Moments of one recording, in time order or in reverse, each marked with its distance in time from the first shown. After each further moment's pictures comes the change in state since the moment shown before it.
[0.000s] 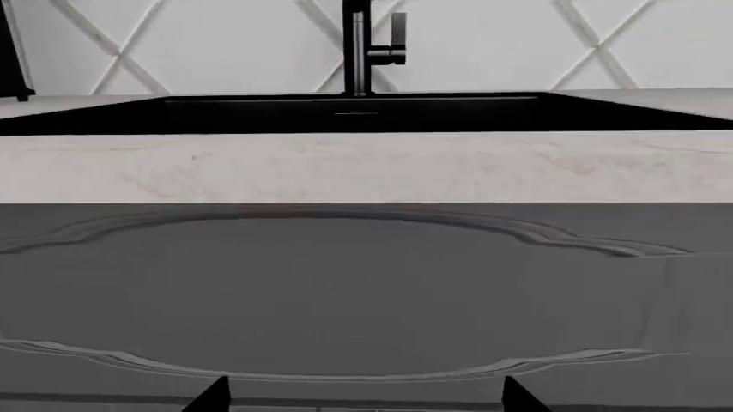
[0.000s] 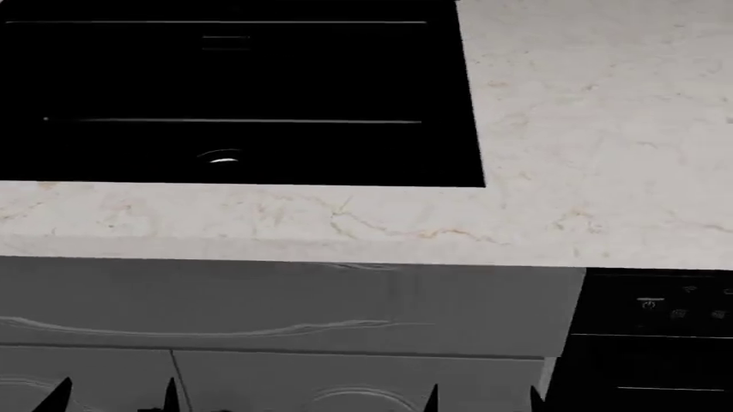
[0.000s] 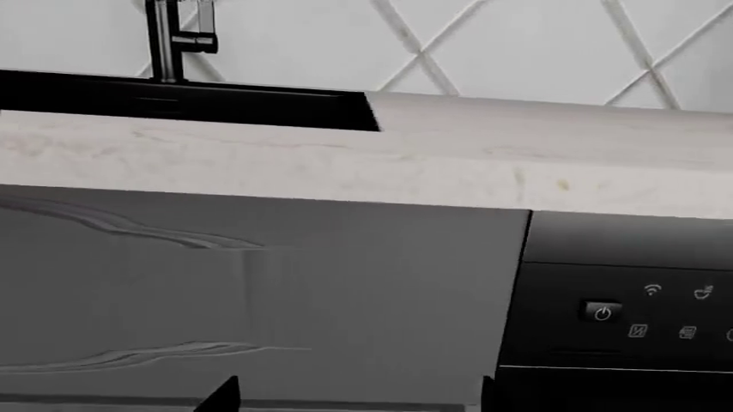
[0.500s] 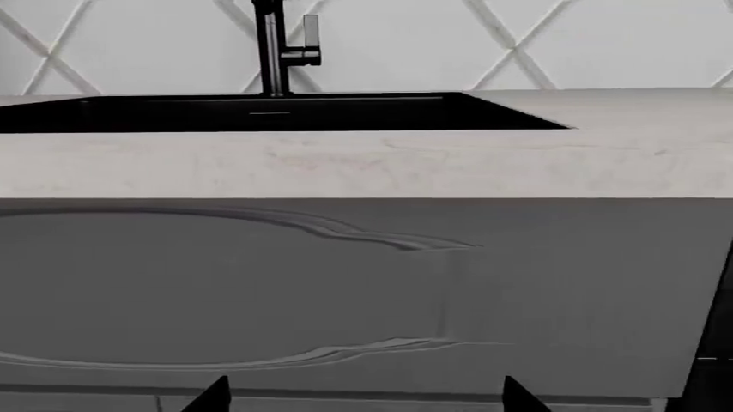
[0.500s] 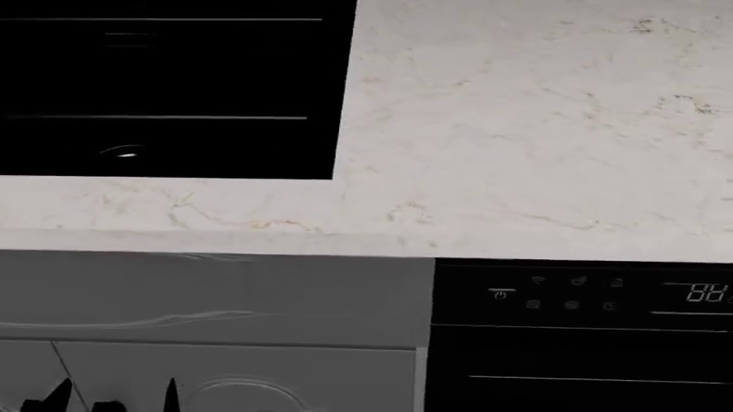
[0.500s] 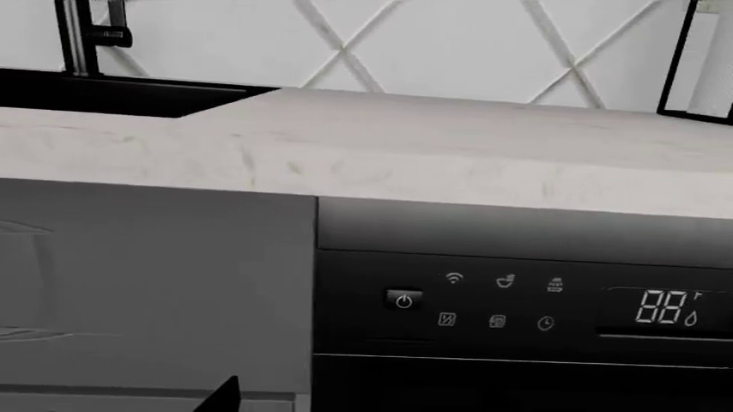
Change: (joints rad) left arm 0.000 -0.012 0.016 0.005 -0.013 -0.001 -0.016; right arm -0.001 0.014 -0.017 -0.003 0.006 -0.004 0.017
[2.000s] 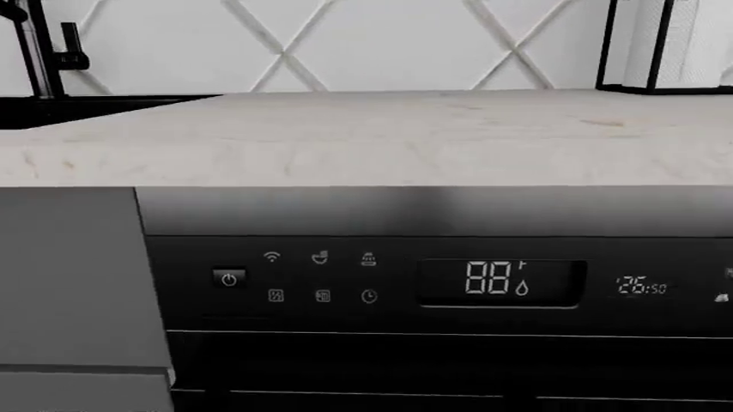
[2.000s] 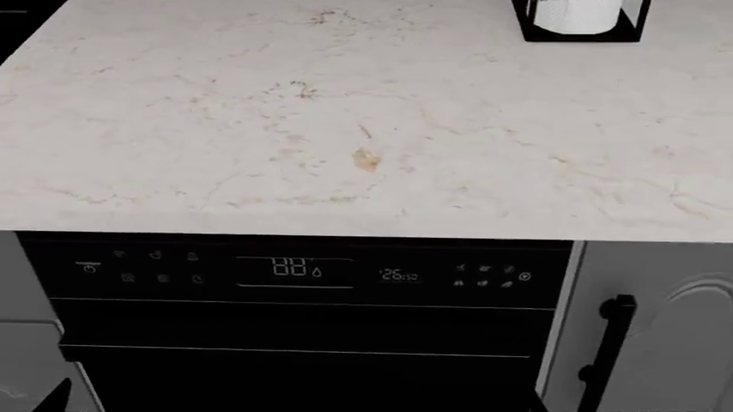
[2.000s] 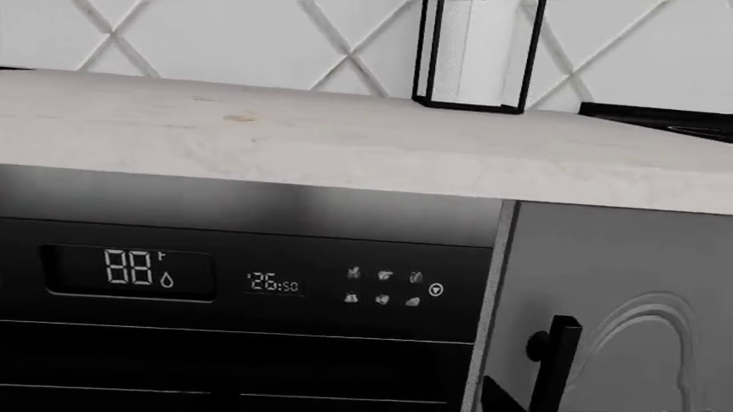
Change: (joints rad) left arm -0.008 -0.031 0.037 -0.004 -0.031 0.010 -0.035; right arm 0.006 0.031 -0.044 0.001 0.019 -0.012 0.038
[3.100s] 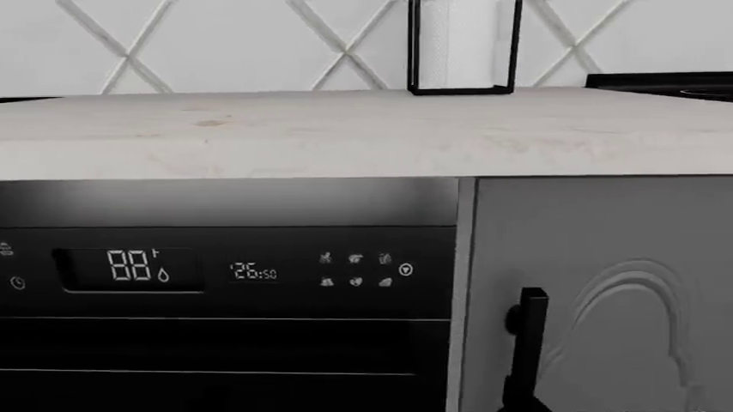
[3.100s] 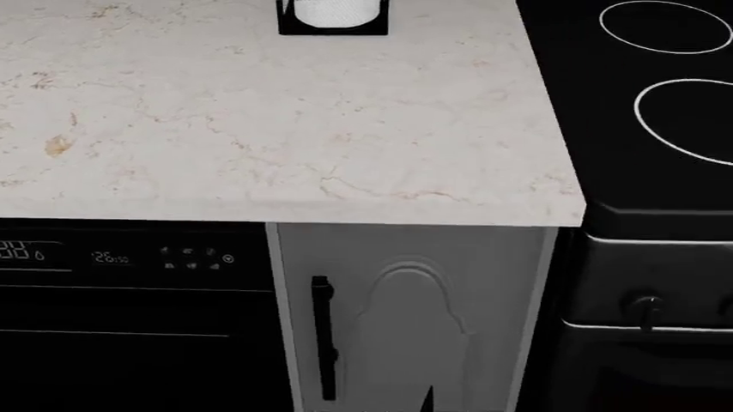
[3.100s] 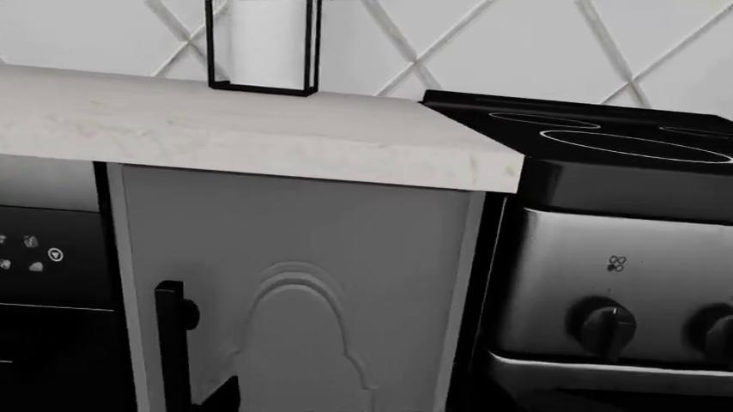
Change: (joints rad) left arm -0.004 -0.019 0.026 -0.001 -0.014 0.004 -0.022; right arm 0.002 0.020 -0.028 -0.001 0.016 -0.008 0.018
